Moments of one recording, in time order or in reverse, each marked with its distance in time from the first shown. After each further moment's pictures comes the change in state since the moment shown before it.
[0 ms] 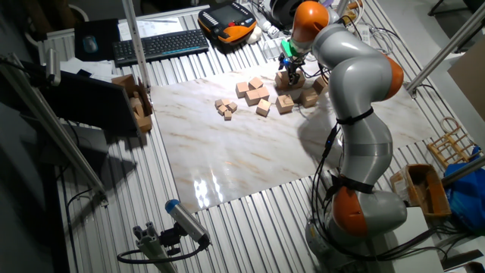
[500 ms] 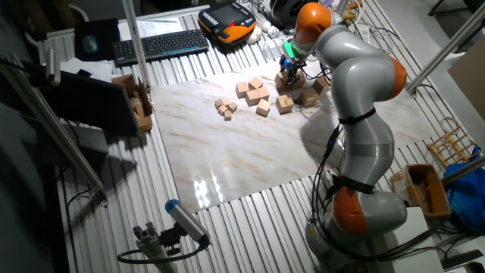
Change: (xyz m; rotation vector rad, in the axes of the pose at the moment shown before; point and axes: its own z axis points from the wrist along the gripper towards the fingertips) arm -0.001 -0.003 0.001 -0.020 0.016 -0.005
